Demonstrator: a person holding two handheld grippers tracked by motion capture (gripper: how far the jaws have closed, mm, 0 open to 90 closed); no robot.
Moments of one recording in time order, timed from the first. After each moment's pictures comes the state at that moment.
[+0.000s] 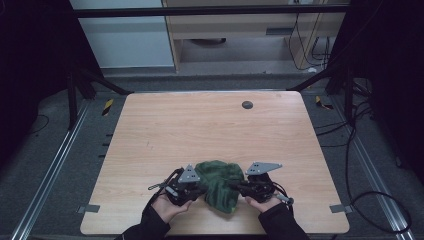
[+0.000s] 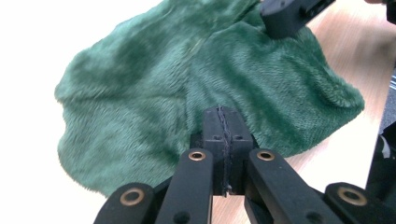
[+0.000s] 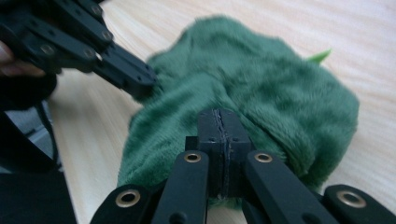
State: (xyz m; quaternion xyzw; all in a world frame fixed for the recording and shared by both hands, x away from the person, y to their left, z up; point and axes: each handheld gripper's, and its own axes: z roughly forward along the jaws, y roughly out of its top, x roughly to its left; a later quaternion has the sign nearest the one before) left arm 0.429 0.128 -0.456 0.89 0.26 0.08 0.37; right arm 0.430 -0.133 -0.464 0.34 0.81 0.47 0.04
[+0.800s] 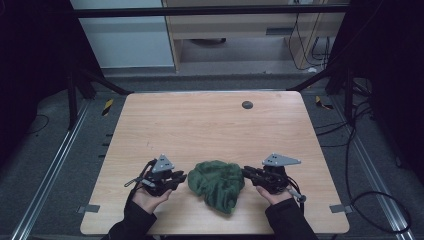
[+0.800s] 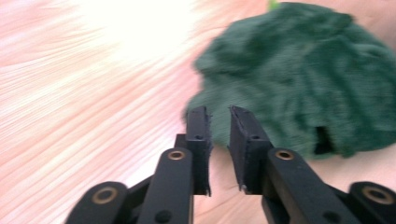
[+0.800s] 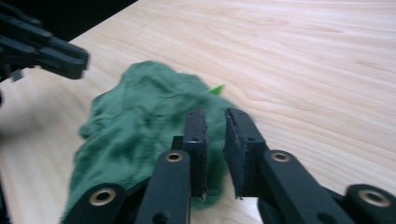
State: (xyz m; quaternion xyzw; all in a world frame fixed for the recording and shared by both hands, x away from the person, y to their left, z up) left arm 0.446 0.193 -0.444 0.84 0.35 0.14 0.38; right arm 0.442 -0.171 -0.453 0.41 0.76 0.49 0.12
